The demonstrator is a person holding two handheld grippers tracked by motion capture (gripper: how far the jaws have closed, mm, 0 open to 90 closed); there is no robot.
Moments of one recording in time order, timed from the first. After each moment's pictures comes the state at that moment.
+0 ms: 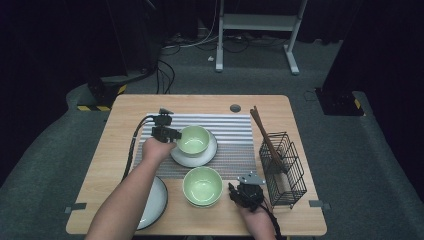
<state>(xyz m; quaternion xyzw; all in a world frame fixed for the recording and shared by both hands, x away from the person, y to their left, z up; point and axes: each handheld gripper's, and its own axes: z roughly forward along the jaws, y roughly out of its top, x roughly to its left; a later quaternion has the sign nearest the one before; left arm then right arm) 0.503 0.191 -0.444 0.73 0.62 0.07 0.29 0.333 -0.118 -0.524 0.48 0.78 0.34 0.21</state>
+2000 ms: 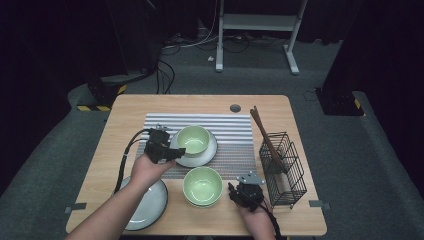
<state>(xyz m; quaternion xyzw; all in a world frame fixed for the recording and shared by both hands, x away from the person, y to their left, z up) 0.414 0.184 -0.417 0.78 0.52 0.13 0.32 0.333 -0.117 -0.524 0.47 0.78 0.34 0.22</state>
